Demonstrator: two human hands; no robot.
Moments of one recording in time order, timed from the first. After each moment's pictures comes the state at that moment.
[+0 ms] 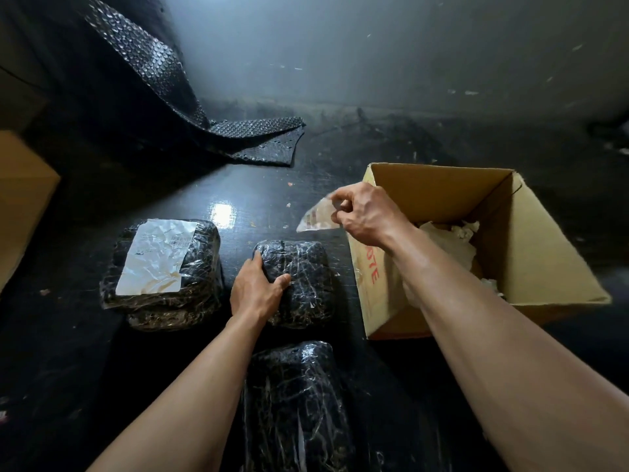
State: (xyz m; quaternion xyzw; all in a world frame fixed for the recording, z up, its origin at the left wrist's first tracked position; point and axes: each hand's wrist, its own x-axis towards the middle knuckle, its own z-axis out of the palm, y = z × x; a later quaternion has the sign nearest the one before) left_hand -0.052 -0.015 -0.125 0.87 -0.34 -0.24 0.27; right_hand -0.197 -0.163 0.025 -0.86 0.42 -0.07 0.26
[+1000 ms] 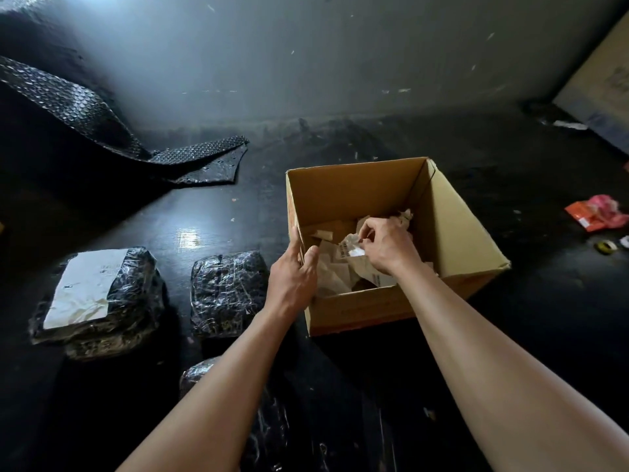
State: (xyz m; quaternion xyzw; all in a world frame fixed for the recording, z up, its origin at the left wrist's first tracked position) left_hand -0.217 -0.082 -0.052 0.73 -0.46 -0.30 0.41; right_hand -0.376 -0.193 -0.023 -0.78 0.58 -0.13 0.19
